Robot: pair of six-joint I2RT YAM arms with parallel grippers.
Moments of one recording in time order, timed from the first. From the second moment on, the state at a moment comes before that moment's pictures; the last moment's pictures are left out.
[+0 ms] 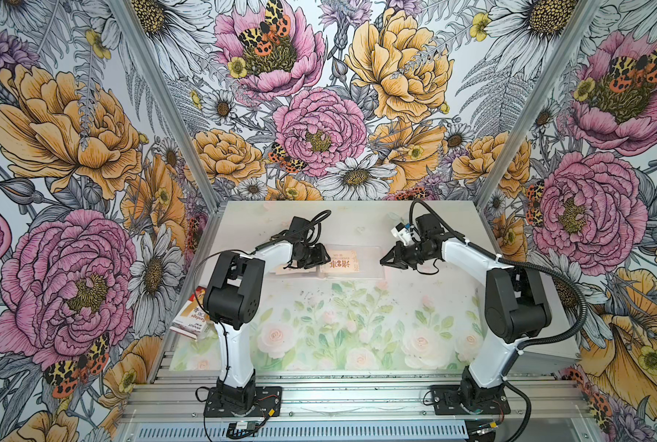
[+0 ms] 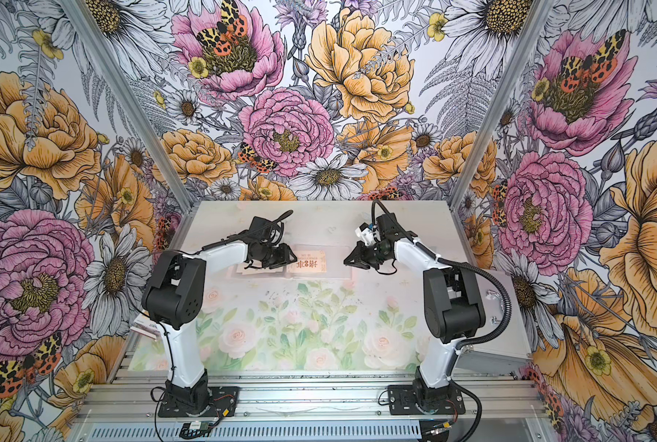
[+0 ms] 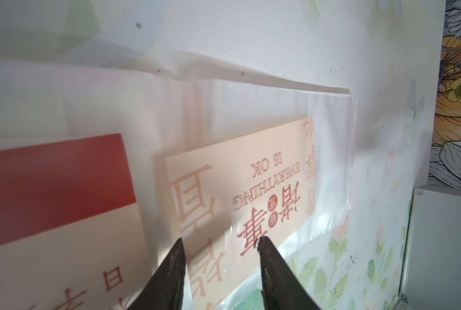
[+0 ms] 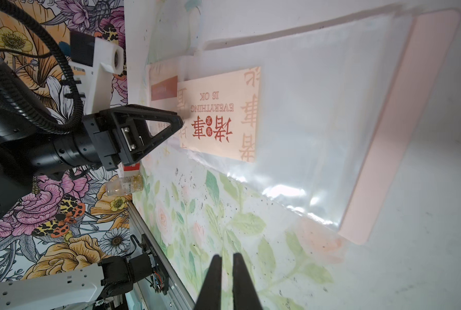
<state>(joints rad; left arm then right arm) -0.33 1.96 1.32 -0.44 0.36 -0.45 0.19 1.80 1.26 -0.57 -0.80 0.35</state>
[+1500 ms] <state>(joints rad) -0.45 2.16 1.59 -0.62 0.17 -0.46 0.18 1.81 1.25 -0.57 -0.71 0.36</state>
